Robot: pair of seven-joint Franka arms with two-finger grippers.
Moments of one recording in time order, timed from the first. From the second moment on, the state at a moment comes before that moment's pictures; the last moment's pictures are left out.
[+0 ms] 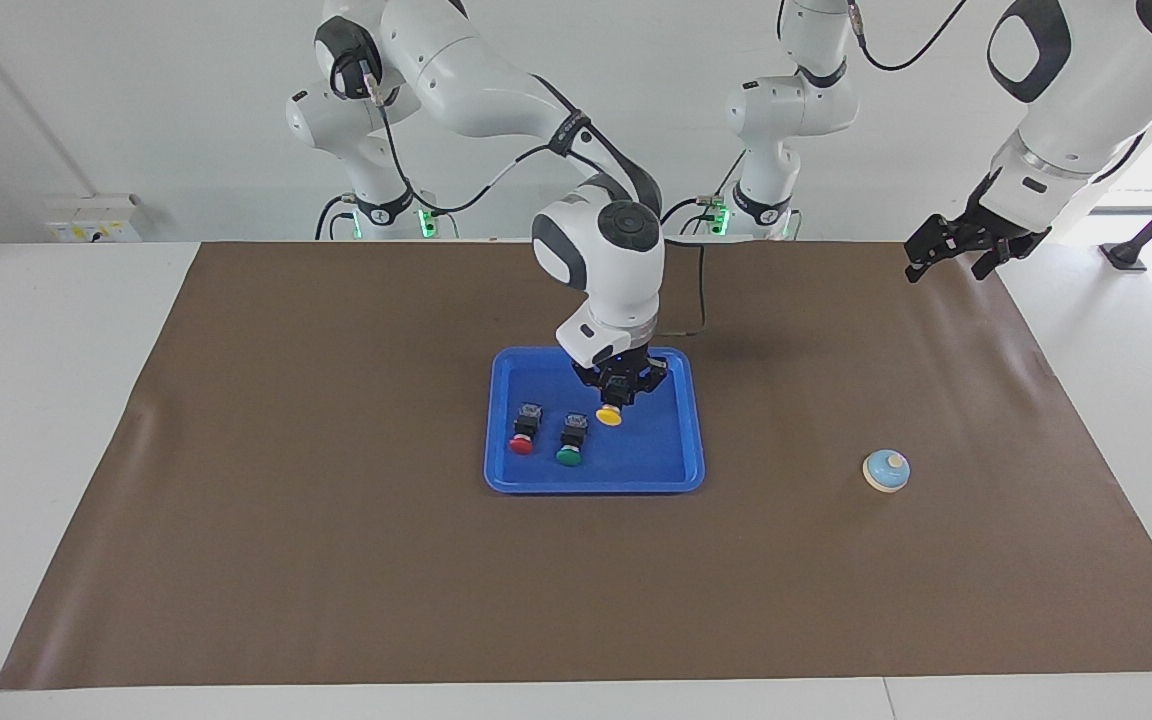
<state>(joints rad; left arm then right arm) 0.01 -0.05 0.01 -1.70 -0.02 1.57 0.03 0.60 0.57 0.08 -1.50 -0.04 2.12 0.88</state>
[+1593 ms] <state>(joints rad) 0.01 -0.05 0.01 -1.70 -0.02 1.57 0.03 0.51 0.45 0.06 -1.54 -0.04 2.07 0.89</state>
